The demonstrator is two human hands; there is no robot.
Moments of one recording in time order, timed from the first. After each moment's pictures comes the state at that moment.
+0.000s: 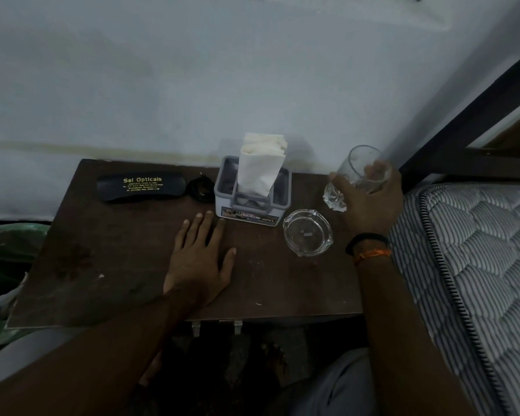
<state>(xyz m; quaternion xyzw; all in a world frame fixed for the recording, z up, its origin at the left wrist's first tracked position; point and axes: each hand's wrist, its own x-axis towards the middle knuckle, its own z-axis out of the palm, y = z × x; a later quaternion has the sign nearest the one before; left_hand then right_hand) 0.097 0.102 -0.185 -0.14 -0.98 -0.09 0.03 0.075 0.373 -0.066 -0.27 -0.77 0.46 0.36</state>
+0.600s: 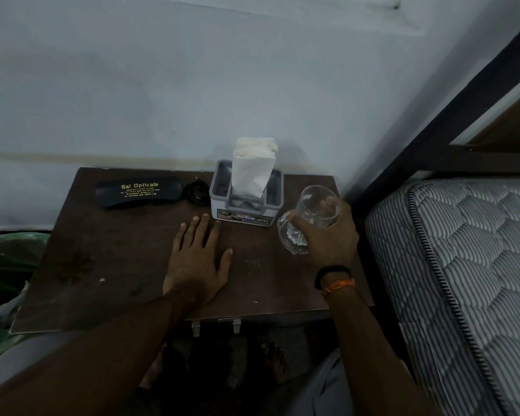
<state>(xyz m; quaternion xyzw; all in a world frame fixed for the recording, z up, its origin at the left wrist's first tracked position) 0.098 0.103 -0.181 -0.15 -0.98 -0.10 0.03 0.119 0.331 -0.099 -0.29 -0.82 0.43 0.24</state>
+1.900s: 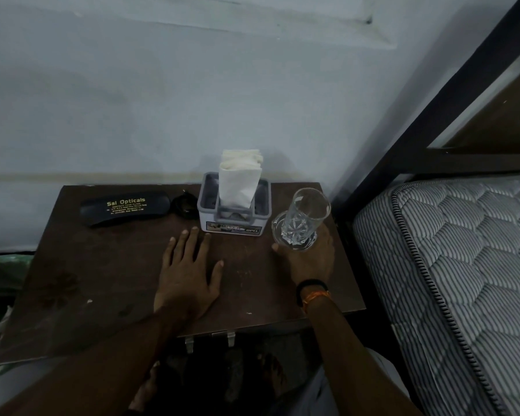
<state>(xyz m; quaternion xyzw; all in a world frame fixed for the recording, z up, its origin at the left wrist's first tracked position) 0.098 0.104 -0.175 -0.15 -0.98 -0.11 0.00 0.123 0.333 -0.147 -0.33 -0.83 0.40 0.20</state>
